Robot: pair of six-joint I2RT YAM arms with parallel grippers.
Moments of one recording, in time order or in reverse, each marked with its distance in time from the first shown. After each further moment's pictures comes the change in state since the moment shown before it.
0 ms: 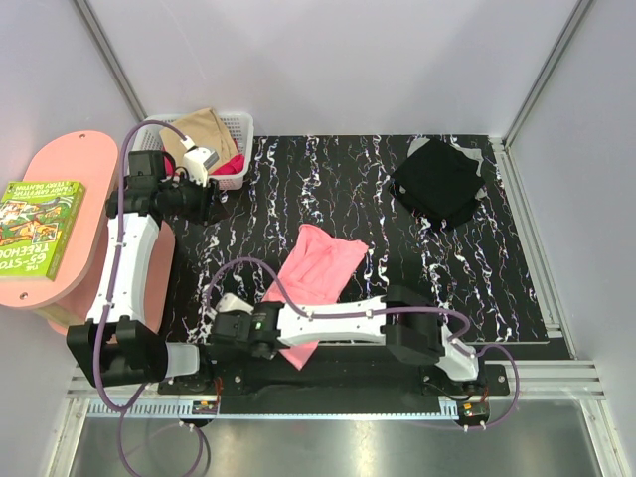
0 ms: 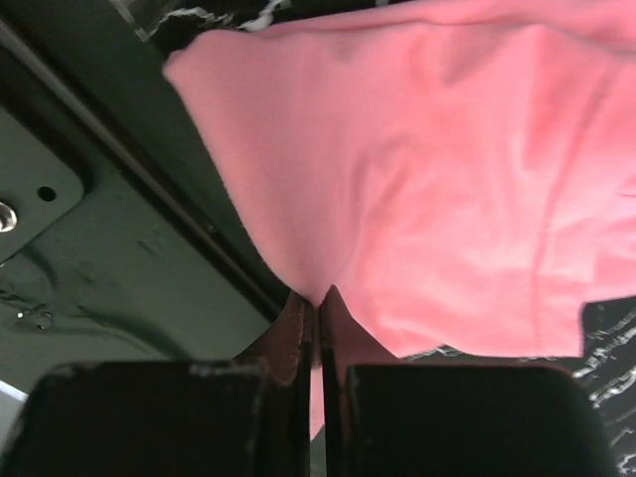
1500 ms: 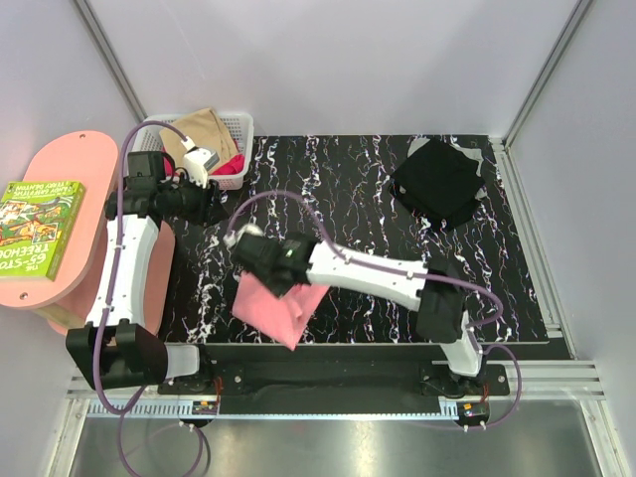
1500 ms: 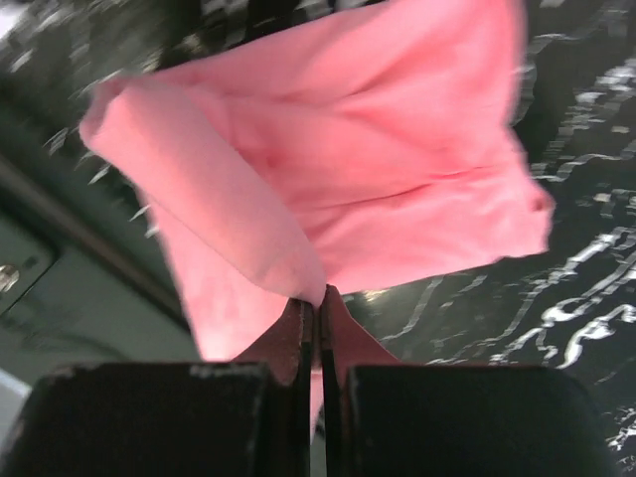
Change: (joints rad) left arm -0.002 -0.013 0.000 -0.011 0.000 0.024; right arm -0.203 -0.120 0.126 -0.079 -0.083 -0.089
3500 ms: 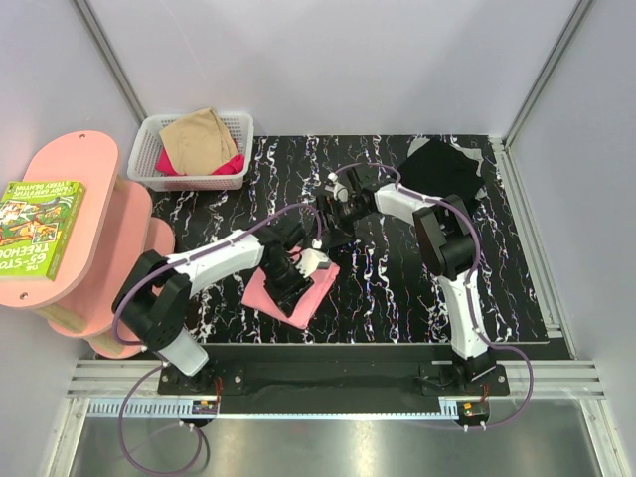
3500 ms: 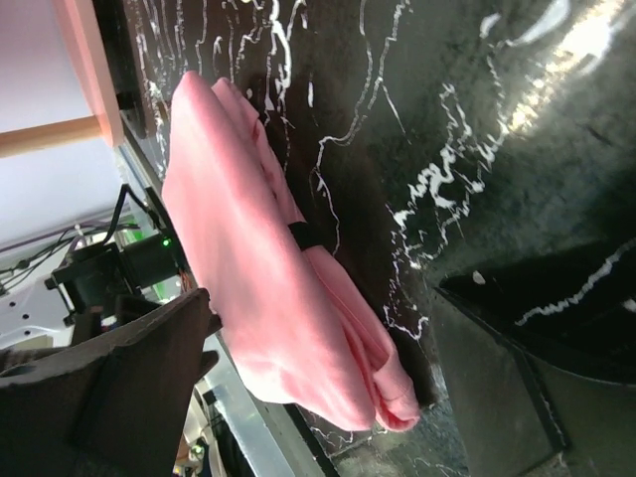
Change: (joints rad) left arm -0.769 0.290 -0.289 -0.038 -0.222 -0.121; right arm -0.816 0.221 -0.295 0.531 -1.124 0.094
